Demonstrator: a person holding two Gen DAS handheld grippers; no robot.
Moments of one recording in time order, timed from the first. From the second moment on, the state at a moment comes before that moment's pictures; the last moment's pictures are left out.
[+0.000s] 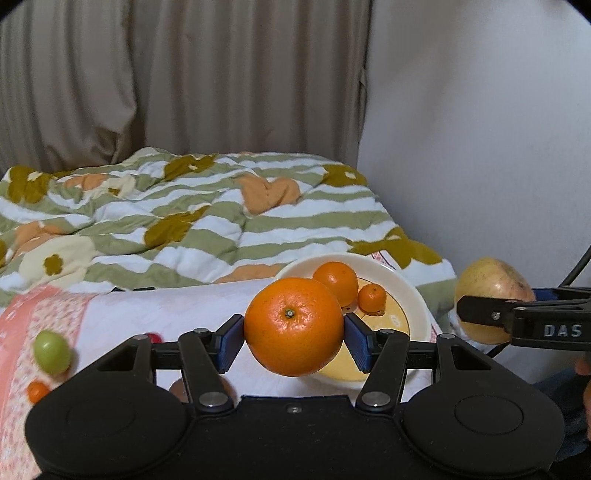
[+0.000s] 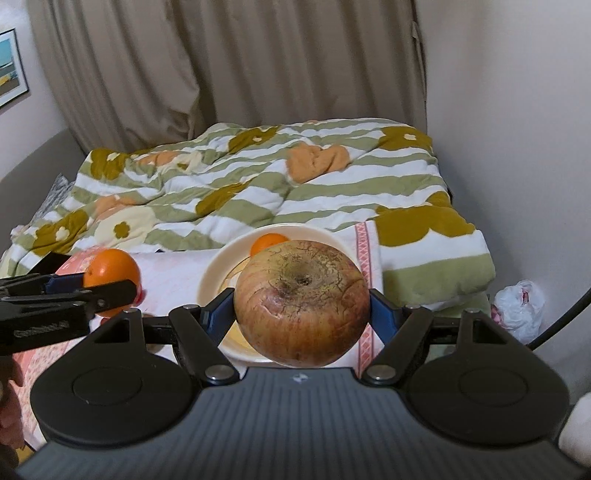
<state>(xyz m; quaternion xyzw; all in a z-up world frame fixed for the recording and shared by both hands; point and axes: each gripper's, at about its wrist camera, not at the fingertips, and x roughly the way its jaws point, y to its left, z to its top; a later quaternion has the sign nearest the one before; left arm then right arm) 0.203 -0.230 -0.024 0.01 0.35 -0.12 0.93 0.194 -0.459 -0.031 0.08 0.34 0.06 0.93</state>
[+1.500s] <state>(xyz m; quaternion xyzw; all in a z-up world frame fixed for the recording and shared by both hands) 0.265 -0.241 -0.062 0.10 0.38 -0.14 0.91 0.266 -0.451 -0.075 0.07 0.39 0.06 0.92</state>
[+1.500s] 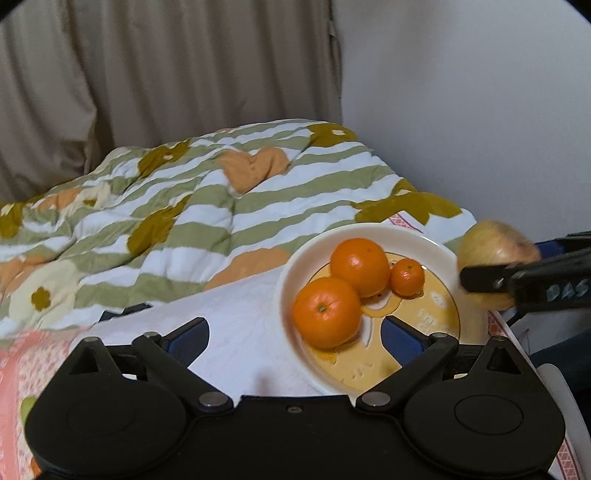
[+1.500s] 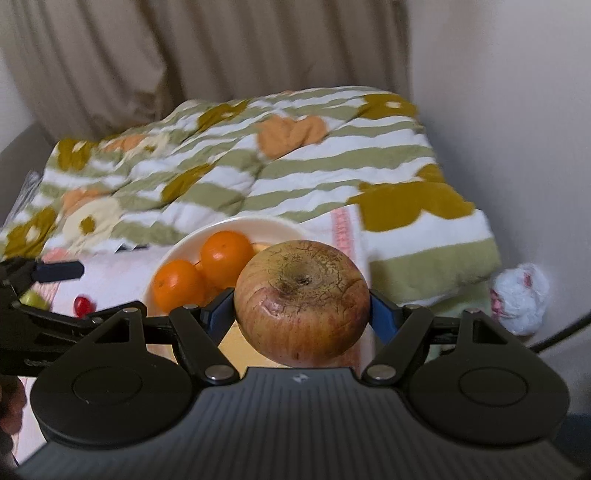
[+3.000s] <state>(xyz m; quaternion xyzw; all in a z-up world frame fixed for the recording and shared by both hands) 0.138 -0.182 -0.010 0.02 0.33 -0.06 0.94 0.191 -0.422 -0.036 0.04 0.33 0.10 0.94</state>
